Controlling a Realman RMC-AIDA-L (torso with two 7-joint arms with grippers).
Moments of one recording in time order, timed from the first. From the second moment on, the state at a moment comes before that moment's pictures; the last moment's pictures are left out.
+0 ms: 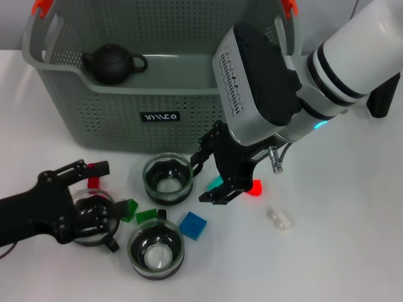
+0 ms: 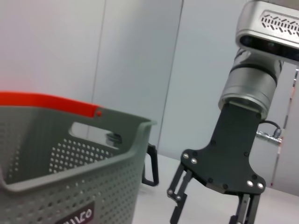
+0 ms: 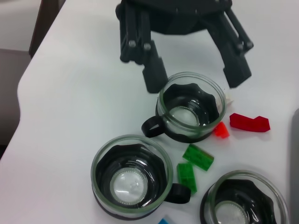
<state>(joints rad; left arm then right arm) -0.36 -2.11 0.17 0.66 2.24 1.91 -1.05 0.91 2.10 -1.54 -1.09 -2.28 -1.44 1.81</state>
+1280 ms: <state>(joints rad) -0.35 -2.12 0.16 0.66 2.24 1.88 -1.04 0.95 2.11 -1.88 -0.94 -2.24 -1.10 1.80</state>
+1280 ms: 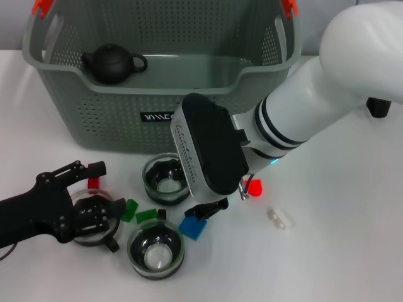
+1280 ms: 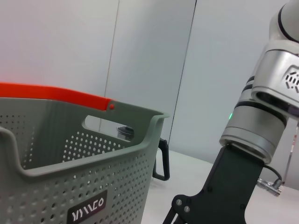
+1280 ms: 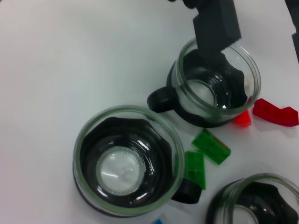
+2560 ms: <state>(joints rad) -0.36 -2.12 0.16 0.64 2.24 1.83 -1.04 0.95 2.11 -1.94 -0.92 -2.24 -1.05 1.81</state>
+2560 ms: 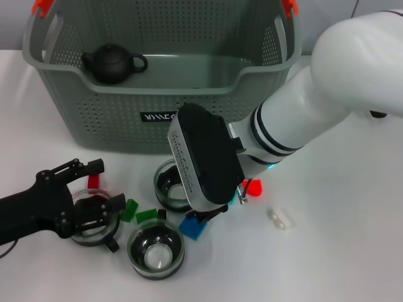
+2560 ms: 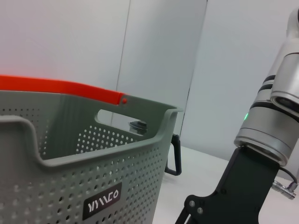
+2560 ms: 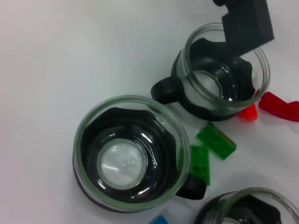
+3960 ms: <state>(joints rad) -0.35 -2.12 0.13 0.64 2.24 1.83 -1.04 0.98 2.12 -1.94 -0.85 -2.22 -1.02 1.85</state>
